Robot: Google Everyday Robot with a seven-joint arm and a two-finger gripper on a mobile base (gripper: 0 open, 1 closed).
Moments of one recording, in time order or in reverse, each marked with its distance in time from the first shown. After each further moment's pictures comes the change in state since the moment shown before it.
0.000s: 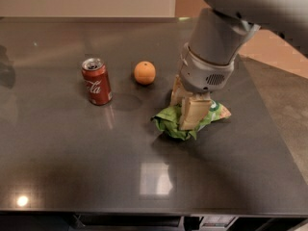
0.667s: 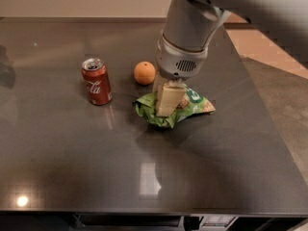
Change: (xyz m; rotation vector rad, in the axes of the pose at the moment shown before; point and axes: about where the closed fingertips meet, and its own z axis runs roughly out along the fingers) arm -0.043 -0.036 -0.006 0.050 -0.007 0.085
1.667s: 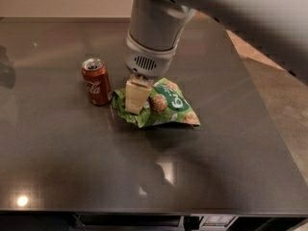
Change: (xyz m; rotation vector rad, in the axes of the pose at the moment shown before) arm -0.054 -0.006 -0.003 0.089 0.001 0.305
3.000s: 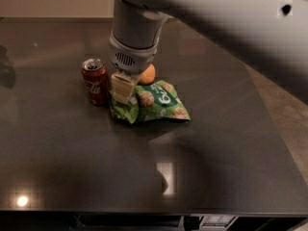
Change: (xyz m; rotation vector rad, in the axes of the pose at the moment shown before) arm -0.030 -0.028 0.024 0.036 0.007 0.122
